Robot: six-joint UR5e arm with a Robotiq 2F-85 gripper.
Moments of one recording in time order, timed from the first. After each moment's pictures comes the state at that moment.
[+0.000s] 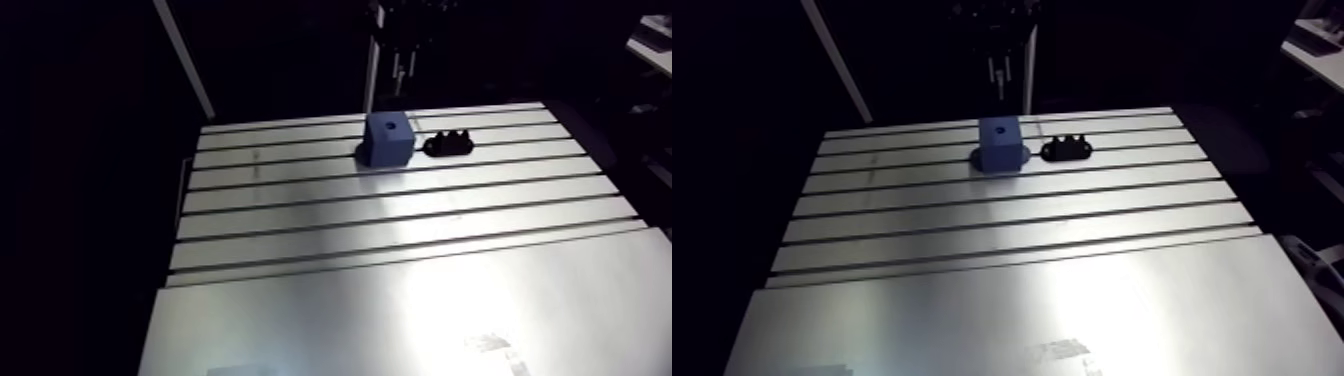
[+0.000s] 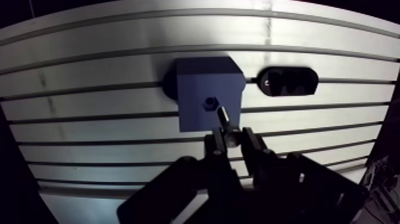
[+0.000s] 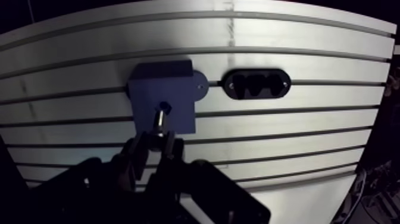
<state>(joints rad) -0.14 -1.10 1.39 -1.73 -1.64 -1.69</state>
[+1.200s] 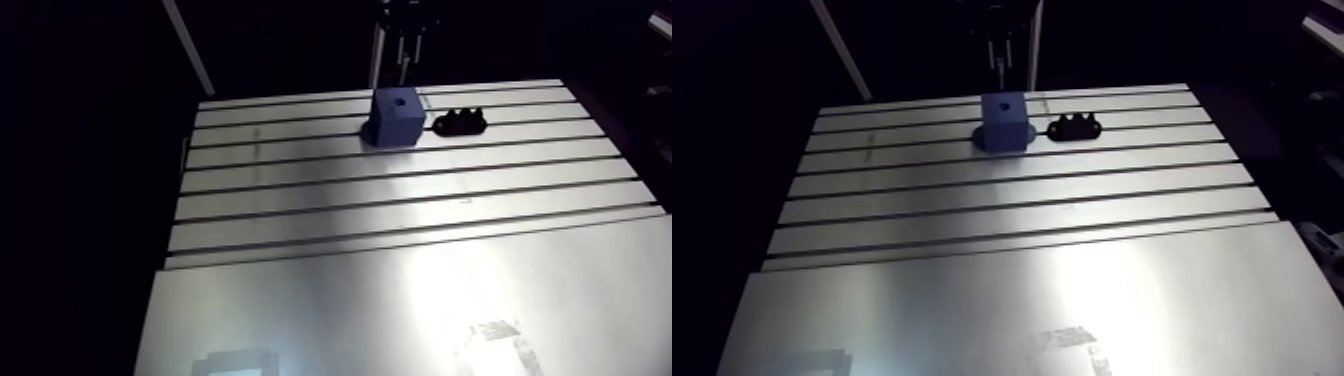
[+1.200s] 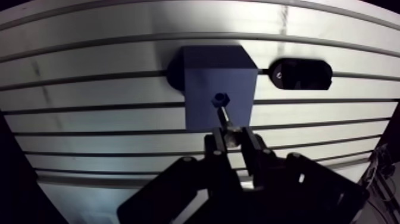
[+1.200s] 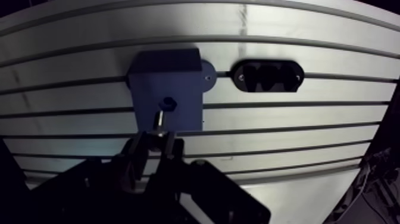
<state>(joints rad) -0.13 -1.03 1.32 -1.62 -1.65 -1.69</state>
